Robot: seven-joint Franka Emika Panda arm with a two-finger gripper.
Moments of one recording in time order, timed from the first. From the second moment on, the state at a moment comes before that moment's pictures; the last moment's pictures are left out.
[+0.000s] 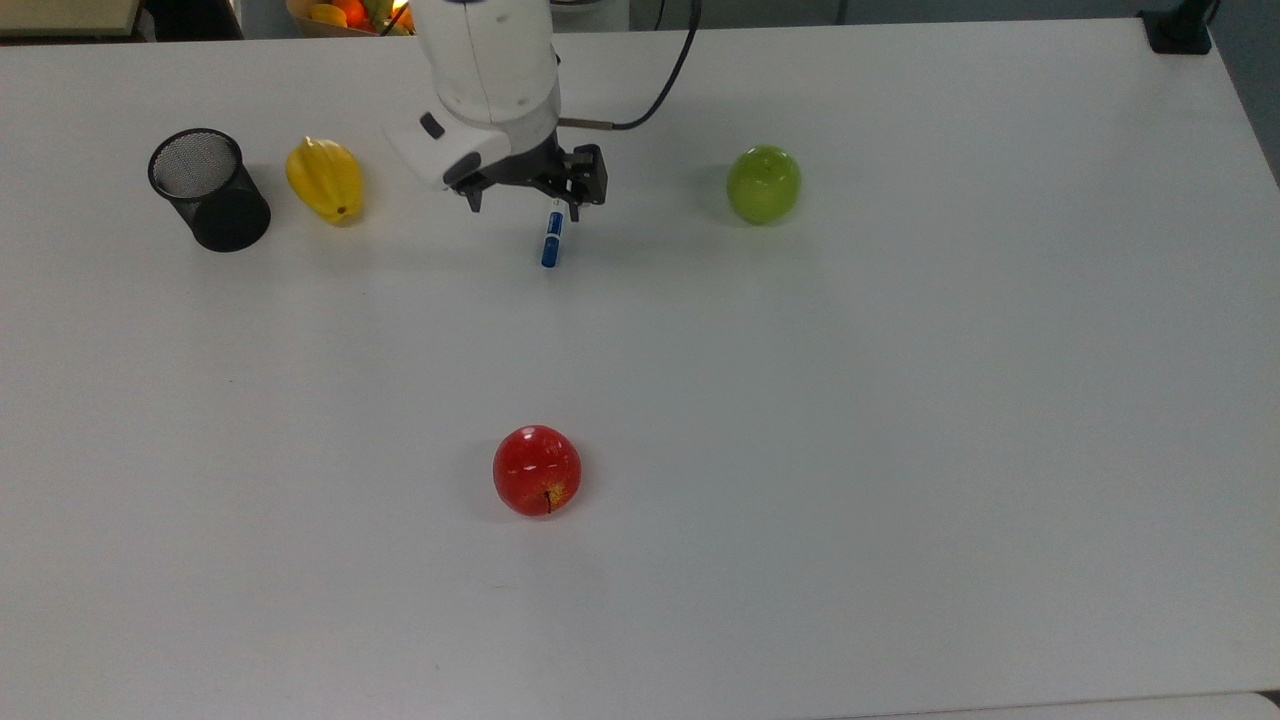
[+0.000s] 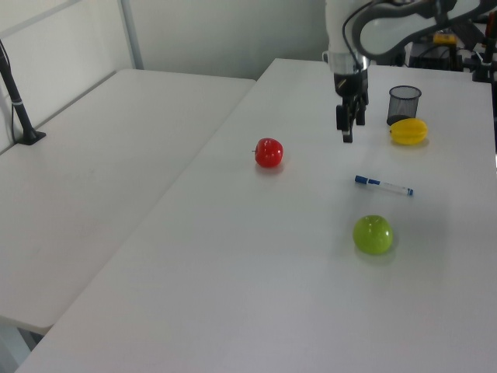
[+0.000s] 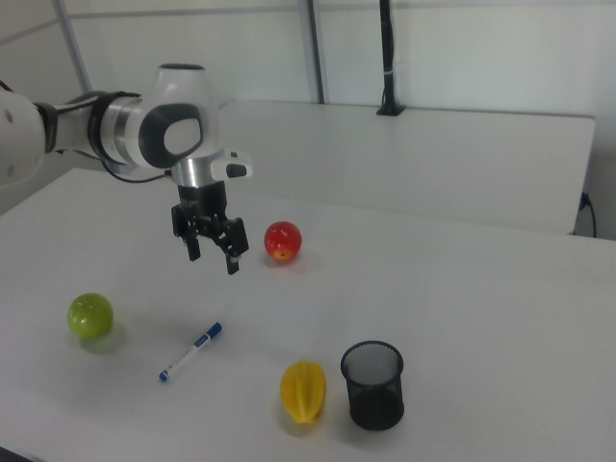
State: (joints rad) arm 0.06 0.26 0.00 -1.71 -0.01 1.86 0.09
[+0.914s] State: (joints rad) arm -0.08 -0.08 0.03 -1.83 -0.01 1.72 0.08
